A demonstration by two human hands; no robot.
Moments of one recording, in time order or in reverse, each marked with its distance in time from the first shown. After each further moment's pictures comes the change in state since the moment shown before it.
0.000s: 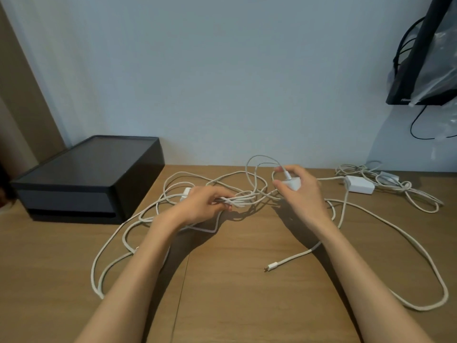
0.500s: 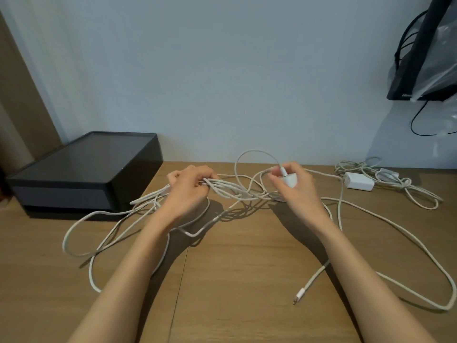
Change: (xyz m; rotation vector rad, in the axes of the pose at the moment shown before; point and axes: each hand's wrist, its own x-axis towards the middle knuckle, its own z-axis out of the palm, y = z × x) left_hand -0.004 -0.003 -0.005 -0.031 0.435 -0.008; right_hand -0.001 -0.007 0.004 0.088 -0.049 0.066
